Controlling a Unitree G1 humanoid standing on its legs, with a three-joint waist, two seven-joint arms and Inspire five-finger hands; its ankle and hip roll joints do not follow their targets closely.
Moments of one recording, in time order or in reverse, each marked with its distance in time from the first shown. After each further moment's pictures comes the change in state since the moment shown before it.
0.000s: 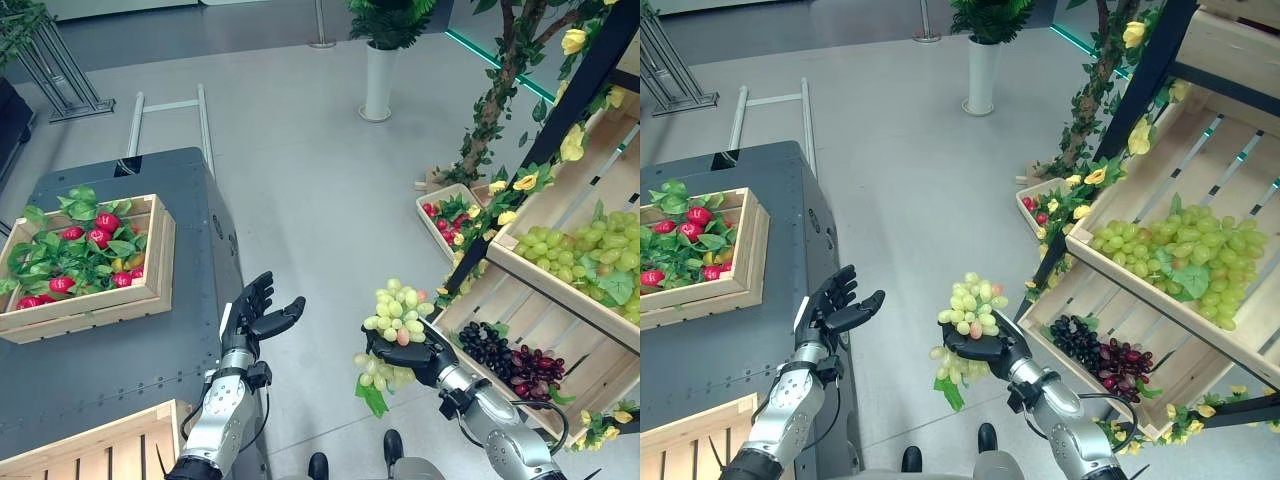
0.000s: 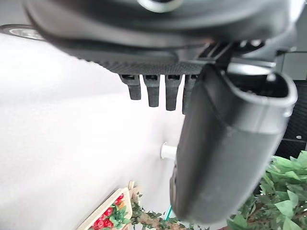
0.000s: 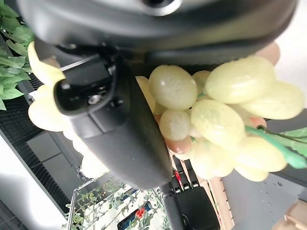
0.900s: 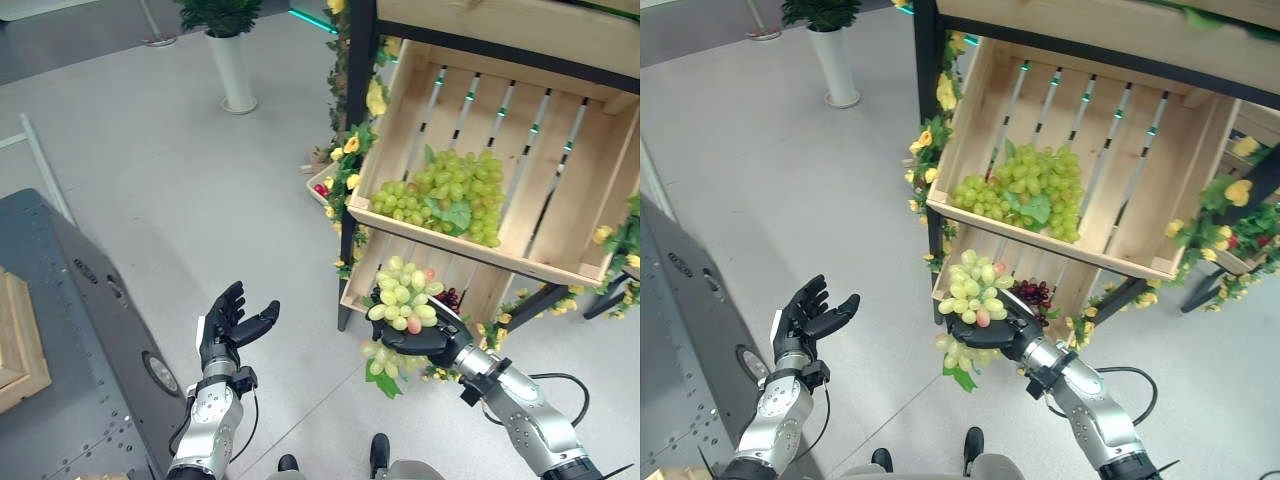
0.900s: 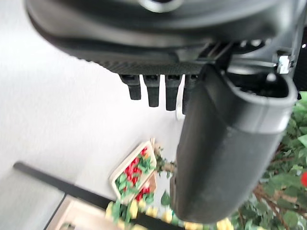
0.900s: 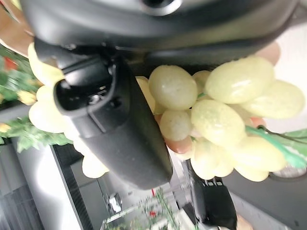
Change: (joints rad) left arm 0.021 -0.042 0.103 0.025 0.020 0.007 0.071; right arm -0.035 -0.131 -0.140 -0.122 0.049 0.016 0.184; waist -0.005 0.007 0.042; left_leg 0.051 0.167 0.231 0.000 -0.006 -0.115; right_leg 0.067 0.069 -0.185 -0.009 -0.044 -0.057
